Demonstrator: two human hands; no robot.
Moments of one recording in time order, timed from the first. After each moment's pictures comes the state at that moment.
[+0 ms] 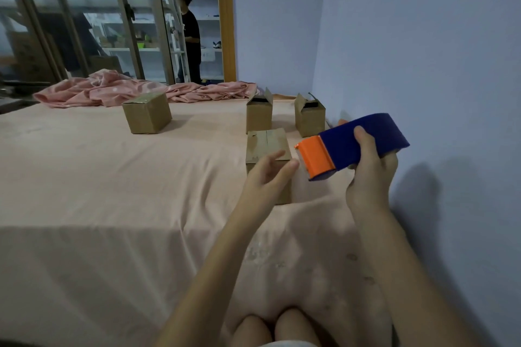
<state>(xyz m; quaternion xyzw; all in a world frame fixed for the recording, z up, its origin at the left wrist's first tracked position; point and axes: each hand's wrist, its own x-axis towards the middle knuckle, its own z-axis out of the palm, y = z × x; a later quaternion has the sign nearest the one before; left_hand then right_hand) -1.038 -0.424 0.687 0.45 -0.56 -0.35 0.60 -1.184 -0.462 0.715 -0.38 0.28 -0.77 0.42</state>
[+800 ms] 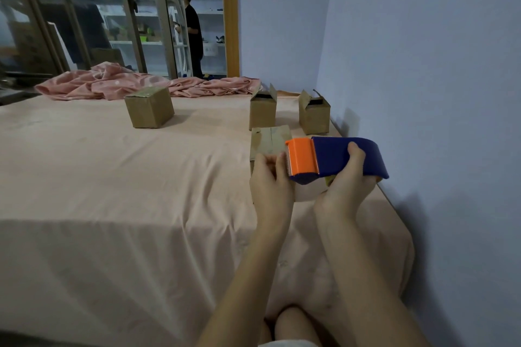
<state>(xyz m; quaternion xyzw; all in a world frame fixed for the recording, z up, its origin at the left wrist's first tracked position) -1.066 -0.436 0.679 0.53 -0.42 -0.21 0.71 -1.138 -0.457 0.696 -0.20 0.32 -0.80 0.46</state>
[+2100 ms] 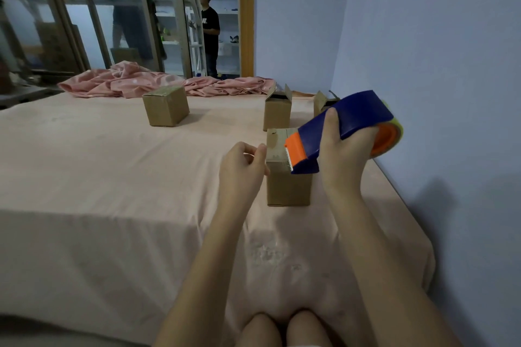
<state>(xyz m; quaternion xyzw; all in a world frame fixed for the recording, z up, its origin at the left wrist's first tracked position) -0.987 -0.437 0.694 0.62 -0.47 -0.15 0.61 -1.112 -0.471 0.730 -0.50 0.38 -0.74 0.24</state>
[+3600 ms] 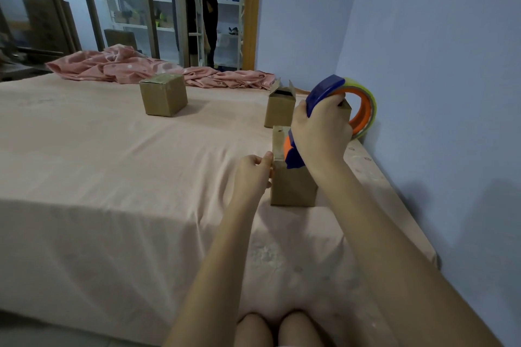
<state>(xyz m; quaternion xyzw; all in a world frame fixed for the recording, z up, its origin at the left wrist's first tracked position) -0.976 -0.481 0.665 0.63 -0.41 -0.31 0.57 -1.068 -0.497 0.750 -0.65 0.57 -0.50 -0.06</state>
